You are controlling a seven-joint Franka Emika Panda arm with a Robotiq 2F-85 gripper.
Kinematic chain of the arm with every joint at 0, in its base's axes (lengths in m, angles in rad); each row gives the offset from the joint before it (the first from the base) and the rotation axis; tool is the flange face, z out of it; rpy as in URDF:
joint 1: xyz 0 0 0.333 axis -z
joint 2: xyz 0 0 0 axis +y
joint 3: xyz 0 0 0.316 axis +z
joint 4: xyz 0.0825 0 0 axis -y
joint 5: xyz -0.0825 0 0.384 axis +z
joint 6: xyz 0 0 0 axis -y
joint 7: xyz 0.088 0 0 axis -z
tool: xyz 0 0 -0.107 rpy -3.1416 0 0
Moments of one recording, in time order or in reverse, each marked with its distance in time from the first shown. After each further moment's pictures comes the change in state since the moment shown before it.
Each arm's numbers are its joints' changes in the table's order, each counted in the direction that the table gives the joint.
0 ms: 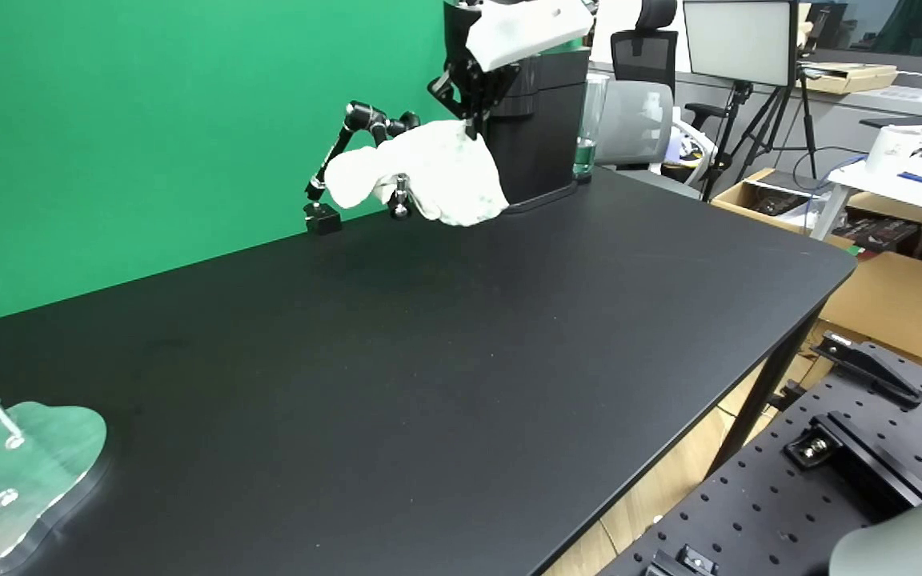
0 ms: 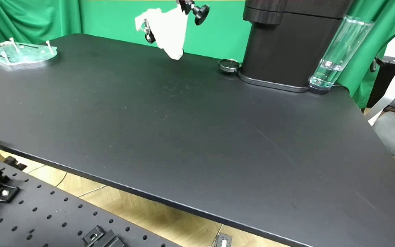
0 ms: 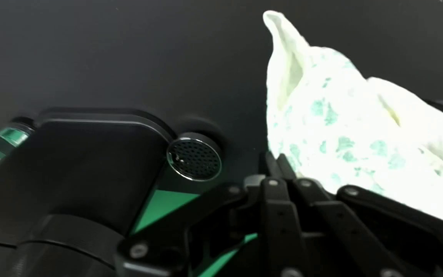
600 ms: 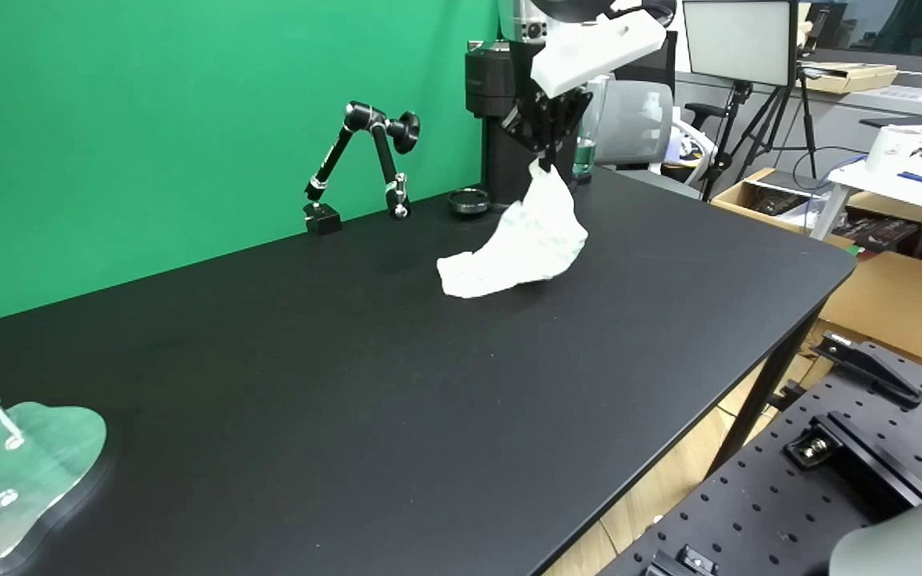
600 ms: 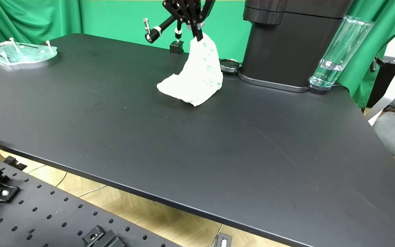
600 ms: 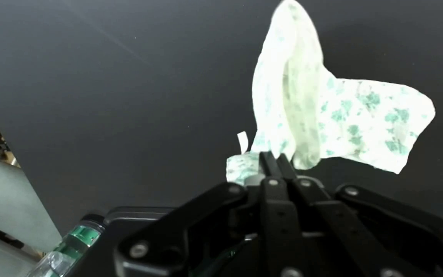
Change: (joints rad) arm 0.073 -0.063 -0.013 -0.120 -0.079 -0.144 0.088
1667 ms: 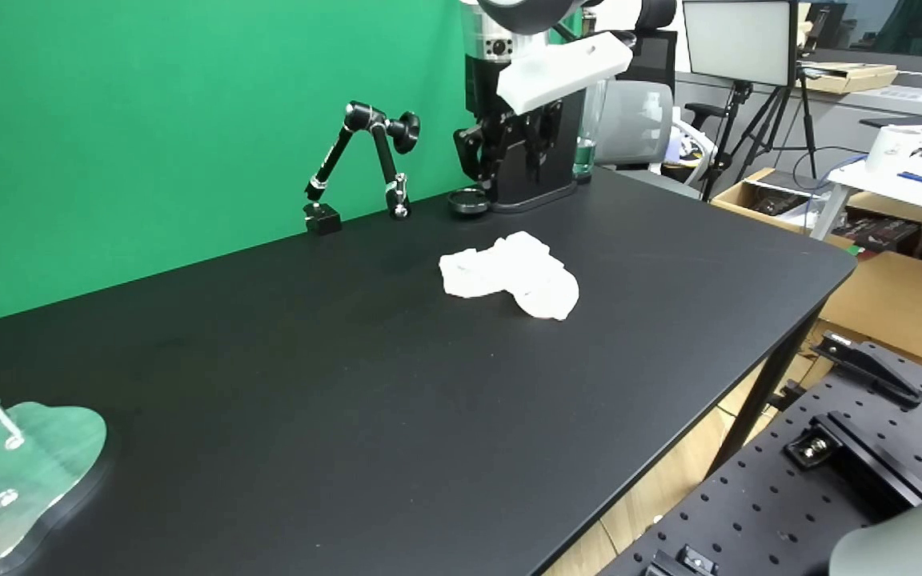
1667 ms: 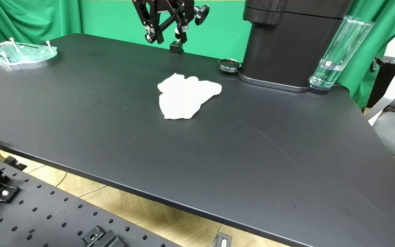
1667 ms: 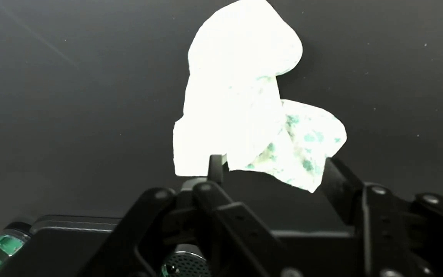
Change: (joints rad) arm -0.023 0.021 0.083 -0.013 0.138 0.006 -0.095
